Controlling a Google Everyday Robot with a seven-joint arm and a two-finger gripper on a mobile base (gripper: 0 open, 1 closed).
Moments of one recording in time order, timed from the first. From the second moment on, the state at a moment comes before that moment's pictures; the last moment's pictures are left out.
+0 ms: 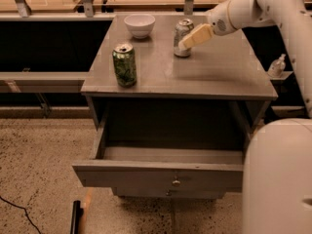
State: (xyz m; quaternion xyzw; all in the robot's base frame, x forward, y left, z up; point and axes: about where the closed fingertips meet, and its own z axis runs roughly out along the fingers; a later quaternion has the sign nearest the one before) arm 0.799 -0.138 0.933 -0.44 0.75 0.15 0.47
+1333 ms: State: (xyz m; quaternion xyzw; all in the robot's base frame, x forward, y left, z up) arm 0.842 -0.107 0.900 -0.43 0.78 0.17 0.43
